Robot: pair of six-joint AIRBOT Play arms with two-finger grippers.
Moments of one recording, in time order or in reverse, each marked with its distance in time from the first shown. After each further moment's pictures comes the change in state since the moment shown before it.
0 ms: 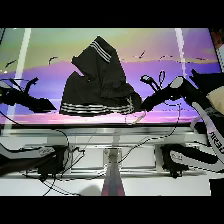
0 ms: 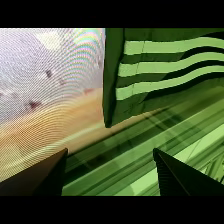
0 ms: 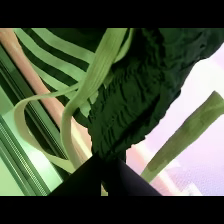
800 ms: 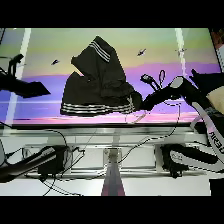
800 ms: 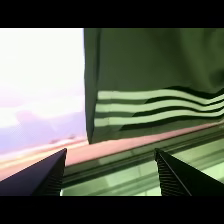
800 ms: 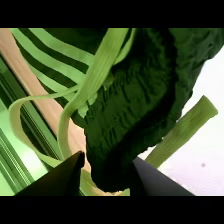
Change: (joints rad) left arm -0.087 0.248 0.126 0.006 0.008 -0.230; right arm 0.000 0.000 0.004 -0.006 -0.013 -0.013
